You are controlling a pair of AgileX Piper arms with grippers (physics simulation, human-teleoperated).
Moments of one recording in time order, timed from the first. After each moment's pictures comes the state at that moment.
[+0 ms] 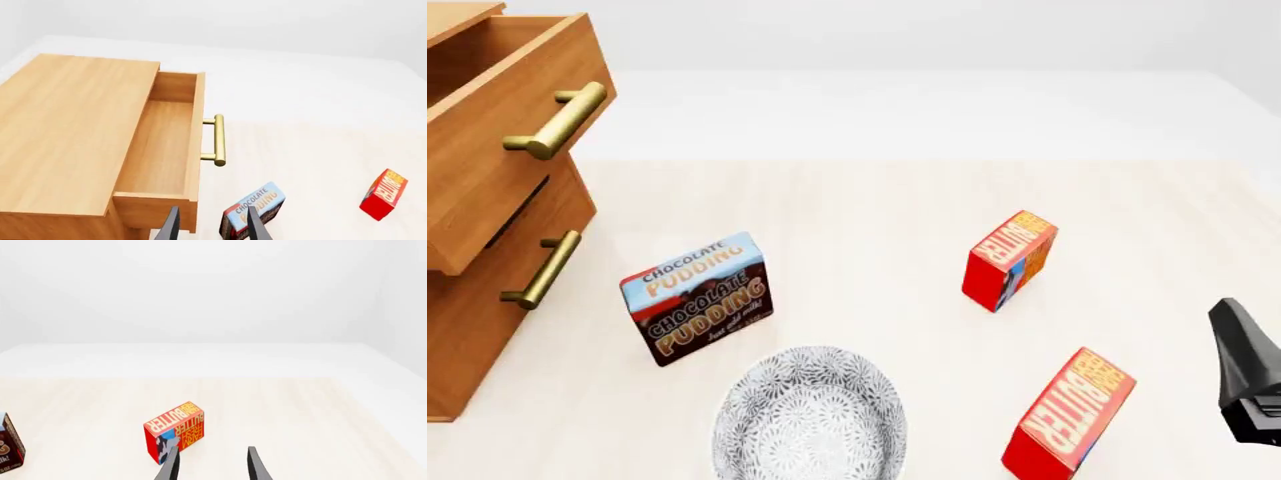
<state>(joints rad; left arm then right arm) -0.01 0.44 -0.85 0.71 -0.08 0.00 0.01 -0.01 0.00 0.00</state>
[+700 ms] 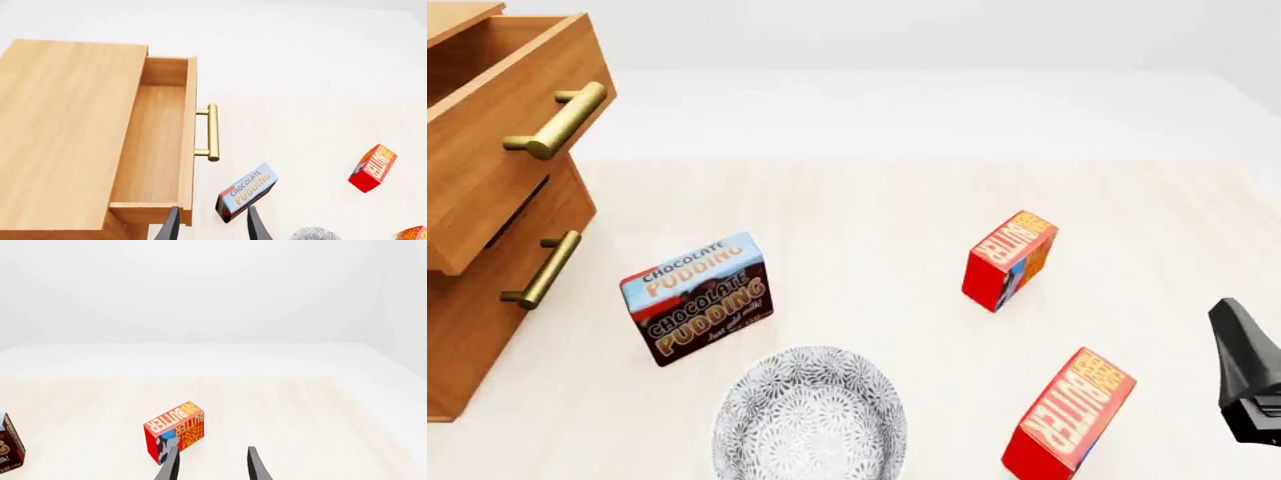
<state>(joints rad) -0.05 0.67 -1.17 0.99 -0.07 0.00 0.01 -0.01 0.00 0.00</state>
